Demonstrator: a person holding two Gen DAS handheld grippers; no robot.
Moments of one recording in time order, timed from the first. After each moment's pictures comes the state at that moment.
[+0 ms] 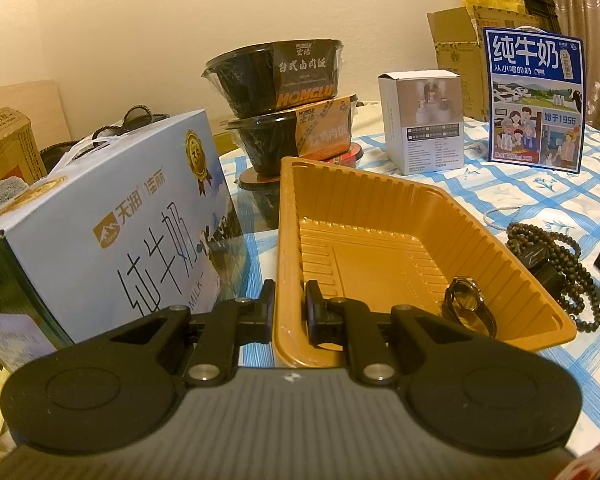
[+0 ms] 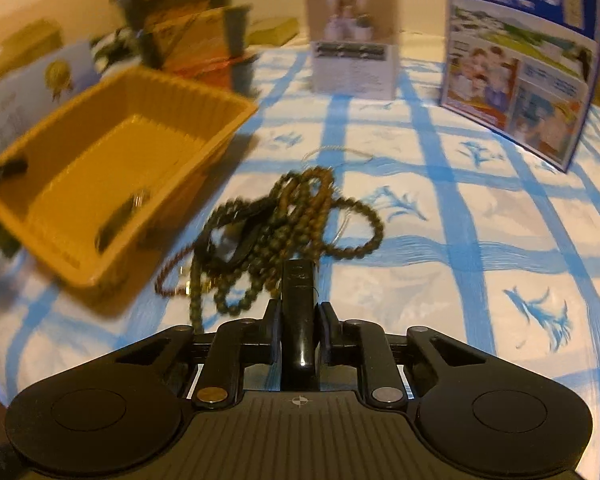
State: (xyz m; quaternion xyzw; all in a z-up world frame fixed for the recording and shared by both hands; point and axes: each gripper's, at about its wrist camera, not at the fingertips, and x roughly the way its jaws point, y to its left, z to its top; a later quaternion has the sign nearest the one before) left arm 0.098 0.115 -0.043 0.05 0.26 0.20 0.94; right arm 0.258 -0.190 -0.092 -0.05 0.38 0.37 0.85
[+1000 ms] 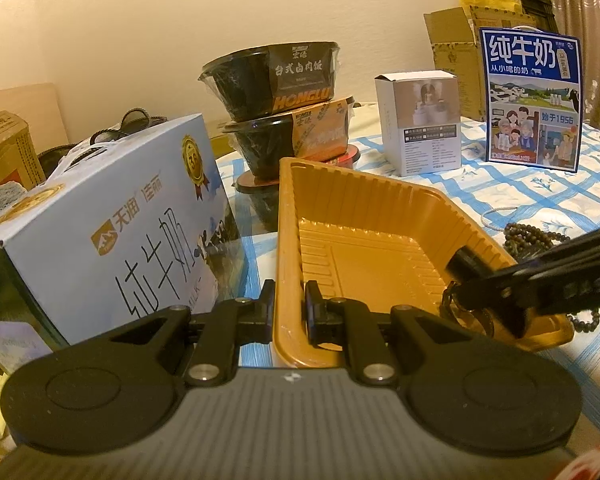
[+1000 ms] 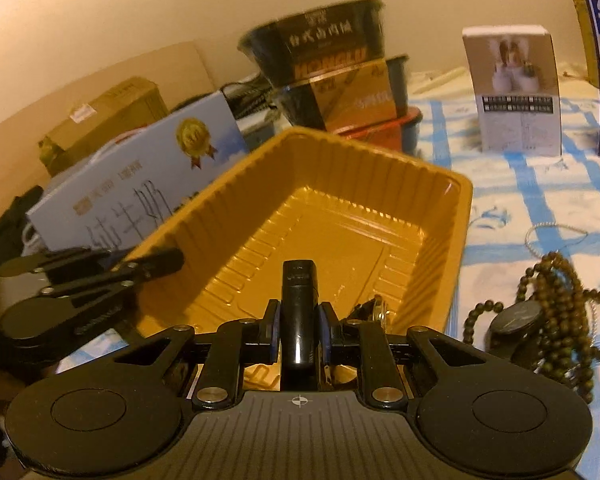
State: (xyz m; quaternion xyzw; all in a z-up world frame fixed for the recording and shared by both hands) left arm 0.098 0.113 -0.041 0.05 0.26 0.20 0.94; right arm 0.221 -0.049 -0.078 0.03 0.34 0.50 0.80
